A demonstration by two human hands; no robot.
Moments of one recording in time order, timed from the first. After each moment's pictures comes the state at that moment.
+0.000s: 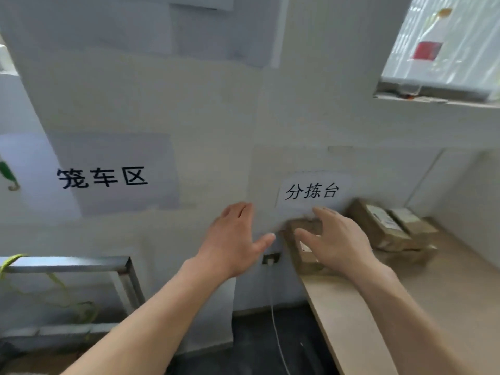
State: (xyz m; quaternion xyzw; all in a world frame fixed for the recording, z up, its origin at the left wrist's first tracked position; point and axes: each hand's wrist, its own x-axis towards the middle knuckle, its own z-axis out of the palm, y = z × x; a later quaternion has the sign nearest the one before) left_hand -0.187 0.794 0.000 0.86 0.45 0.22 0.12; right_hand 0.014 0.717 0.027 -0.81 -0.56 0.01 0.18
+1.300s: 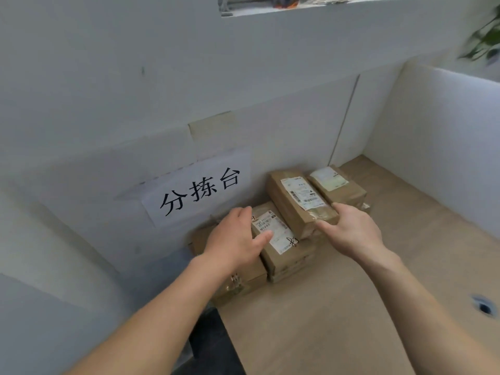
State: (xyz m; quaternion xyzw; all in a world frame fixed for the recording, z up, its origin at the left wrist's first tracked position) left_hand 0.188 0.895 -0.083 0.90 0.36 0.04 0.23; right_hand 0.388 0.753 -0.087 -0.93 -0.31 0.08 0.18
